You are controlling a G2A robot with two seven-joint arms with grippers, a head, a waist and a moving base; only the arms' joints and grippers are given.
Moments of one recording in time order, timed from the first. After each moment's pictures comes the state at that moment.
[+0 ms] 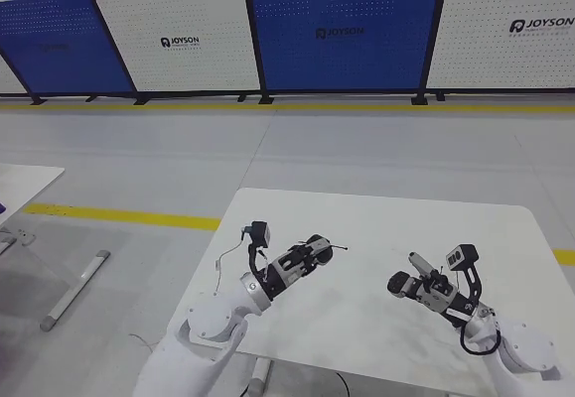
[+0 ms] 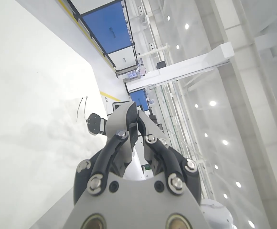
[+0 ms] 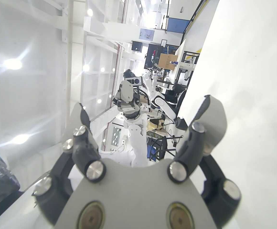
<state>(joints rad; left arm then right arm) 1.57 -1.21 -1.33 -1.92 -0.25 -0.01 -0.43 -1.32 -1.12 1.21 -1.43 0.57 -0.23 0.84</state>
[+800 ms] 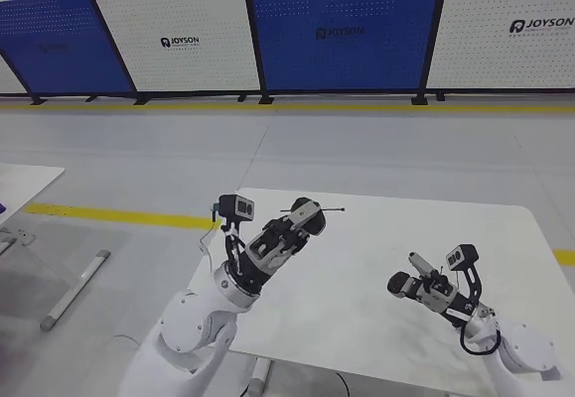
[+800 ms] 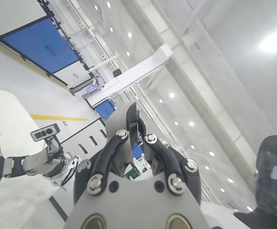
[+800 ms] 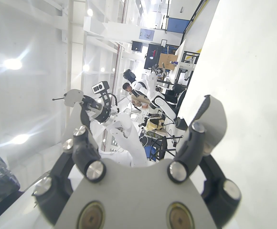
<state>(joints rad) 1.60 -1.21 -1.39 -2.19 -0.38 -0.18 -0.35 -1.32 -1.12 1.21 -1.43 0.57 -0.23 0.84</state>
